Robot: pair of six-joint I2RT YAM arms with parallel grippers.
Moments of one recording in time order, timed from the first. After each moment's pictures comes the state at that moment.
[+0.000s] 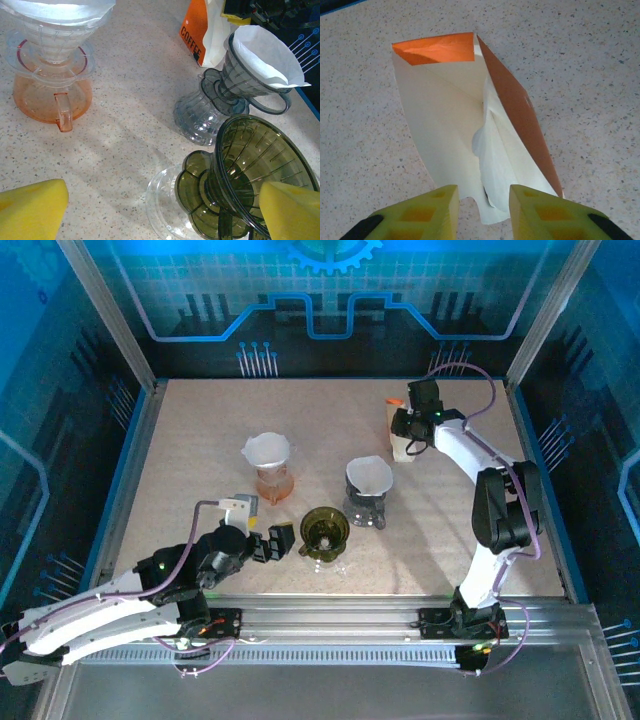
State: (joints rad) left arm -1.07 0.57 0.57 -0.54 -0.48 -0.75; right arm 0.21 1.84 1.41 -0.44 0.05 0.43
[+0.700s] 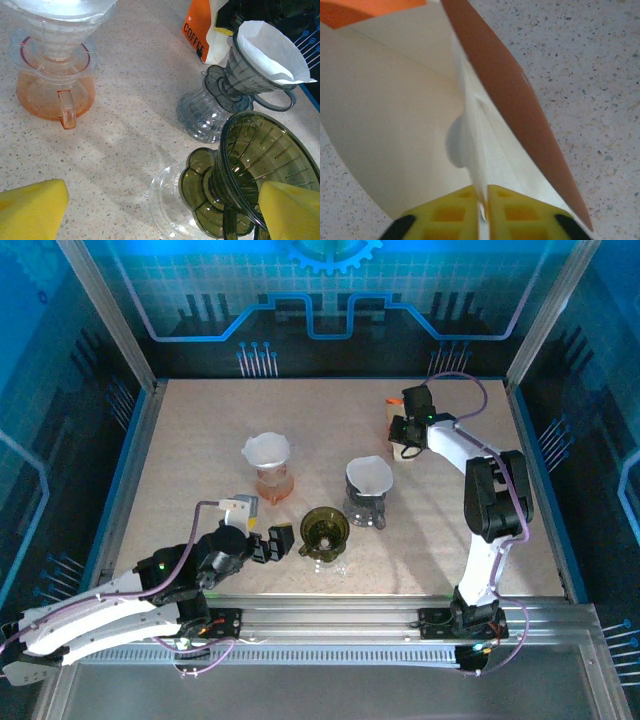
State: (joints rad) left arm -1.07 0.57 0.57 -0.55 -0.48 -0.75; right arm 0.21 1.94 1.41 -0.41 0.05 0.48
